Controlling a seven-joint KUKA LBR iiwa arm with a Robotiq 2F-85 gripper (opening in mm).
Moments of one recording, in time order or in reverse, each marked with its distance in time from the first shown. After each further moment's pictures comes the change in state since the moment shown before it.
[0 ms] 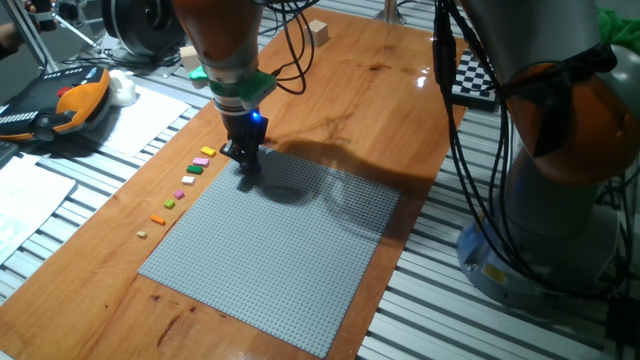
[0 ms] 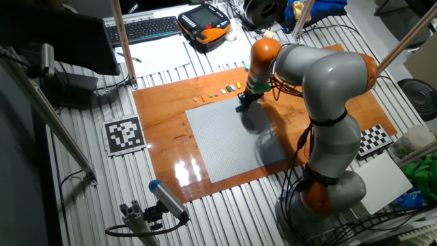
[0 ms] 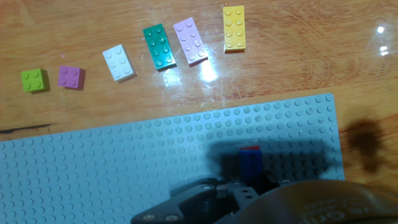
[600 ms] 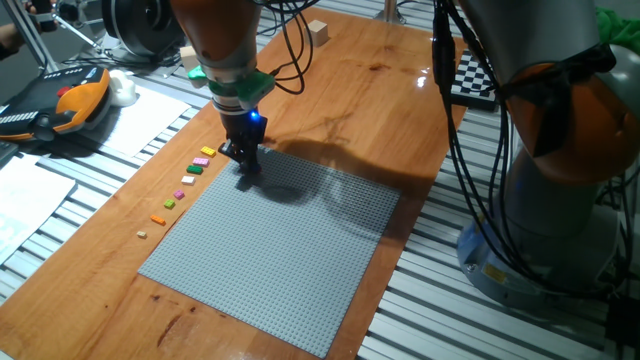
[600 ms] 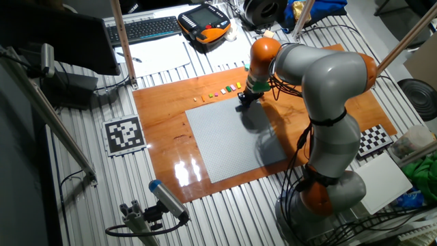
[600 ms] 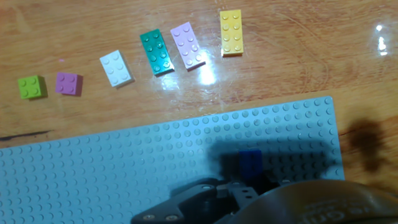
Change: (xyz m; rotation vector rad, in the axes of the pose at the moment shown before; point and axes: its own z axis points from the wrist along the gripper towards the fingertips) arm -0.002 0.000 0.002 0.000 0.000 0.015
